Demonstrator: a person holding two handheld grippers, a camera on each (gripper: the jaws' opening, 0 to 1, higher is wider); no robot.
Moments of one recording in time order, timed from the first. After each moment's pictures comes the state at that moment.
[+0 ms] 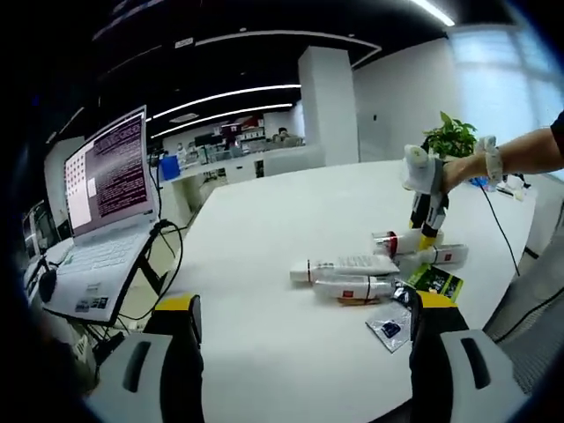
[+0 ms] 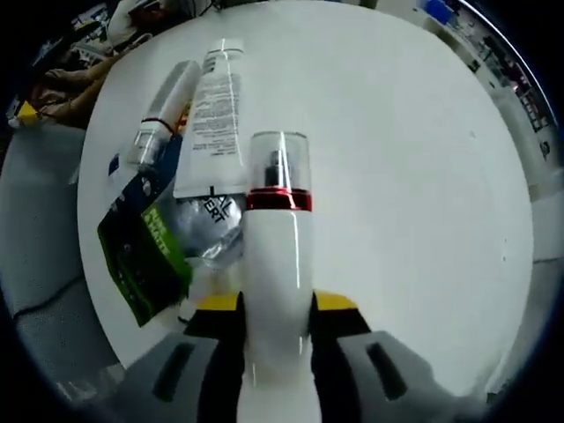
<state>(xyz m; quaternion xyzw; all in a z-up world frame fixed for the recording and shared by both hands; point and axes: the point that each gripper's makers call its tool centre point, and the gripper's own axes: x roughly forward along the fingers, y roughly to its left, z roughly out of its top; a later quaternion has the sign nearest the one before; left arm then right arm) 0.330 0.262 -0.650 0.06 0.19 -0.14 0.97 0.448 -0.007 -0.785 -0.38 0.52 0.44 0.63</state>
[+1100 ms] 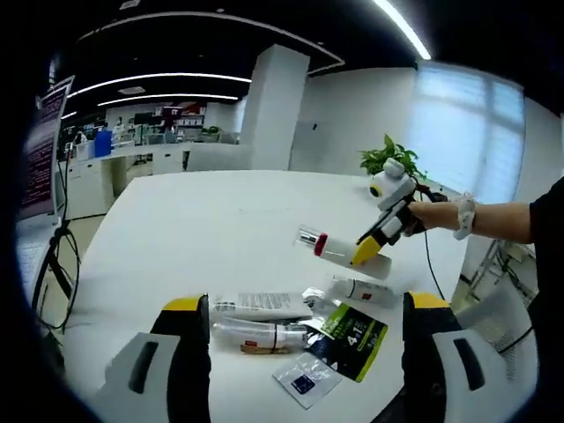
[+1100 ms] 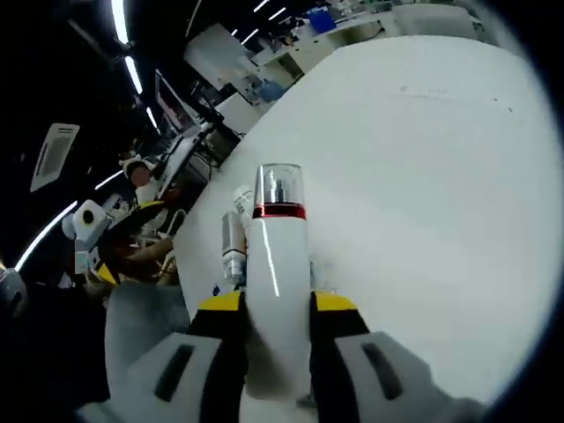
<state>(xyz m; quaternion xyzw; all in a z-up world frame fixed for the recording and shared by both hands) 0.358 0.150 -0.638 -0.04 0.21 -0.33 0.92 0.415 0.014 -0.706 0.10 0.46 0.48 0.74</state>
